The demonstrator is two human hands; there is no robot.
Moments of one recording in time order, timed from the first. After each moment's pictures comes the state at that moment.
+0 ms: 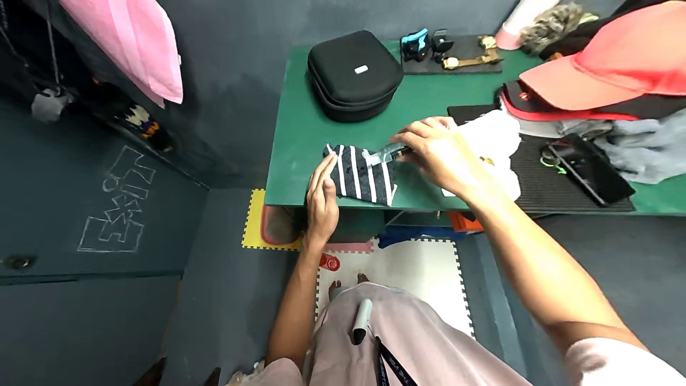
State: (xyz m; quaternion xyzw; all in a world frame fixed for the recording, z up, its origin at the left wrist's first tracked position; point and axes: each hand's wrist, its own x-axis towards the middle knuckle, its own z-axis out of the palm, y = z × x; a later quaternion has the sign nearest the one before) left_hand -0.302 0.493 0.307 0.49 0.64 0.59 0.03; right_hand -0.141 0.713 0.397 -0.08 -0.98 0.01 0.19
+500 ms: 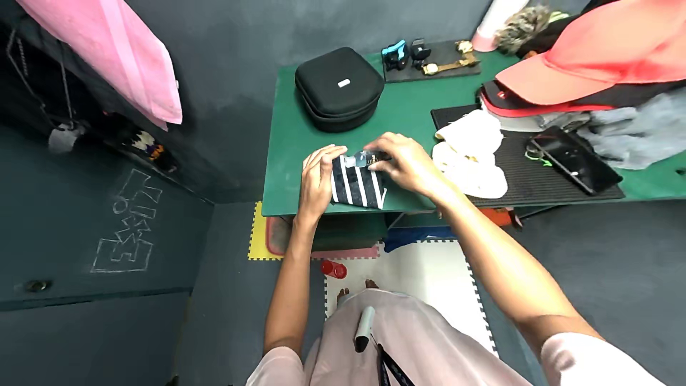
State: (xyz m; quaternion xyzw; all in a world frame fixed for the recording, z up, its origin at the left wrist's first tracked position) left_hand -0.329 0.528 0.344 0.56 0.63 0.54 0.01; right_hand -0.155 0.708 0.373 -0.11 -0.95 0.18 0.23
